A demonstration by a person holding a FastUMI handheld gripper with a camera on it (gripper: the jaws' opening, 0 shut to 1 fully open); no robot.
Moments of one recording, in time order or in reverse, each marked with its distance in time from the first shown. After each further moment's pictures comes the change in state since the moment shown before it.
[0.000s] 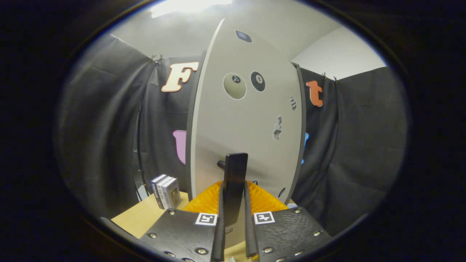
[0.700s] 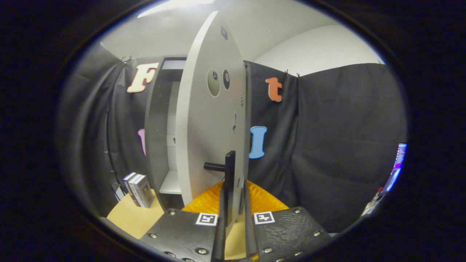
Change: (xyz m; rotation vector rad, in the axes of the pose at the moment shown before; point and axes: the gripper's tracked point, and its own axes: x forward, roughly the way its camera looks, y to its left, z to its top) arm -0.065 -0.108 -0.004 0.041 0.030 -0.255
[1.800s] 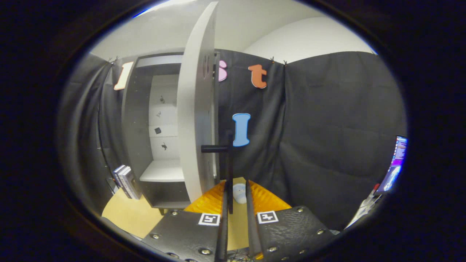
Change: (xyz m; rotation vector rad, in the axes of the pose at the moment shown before) arm -0.005 -0.118 -0.021 0.013 0.101 -0.068
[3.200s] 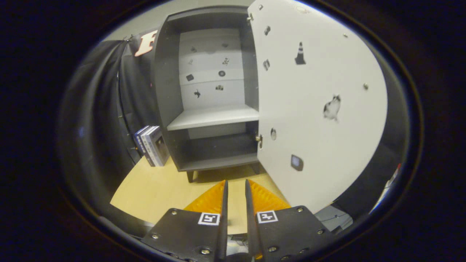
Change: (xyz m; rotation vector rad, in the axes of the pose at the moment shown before) arm 0.009 0.158 -0.211 -0.015 0.364 0.272
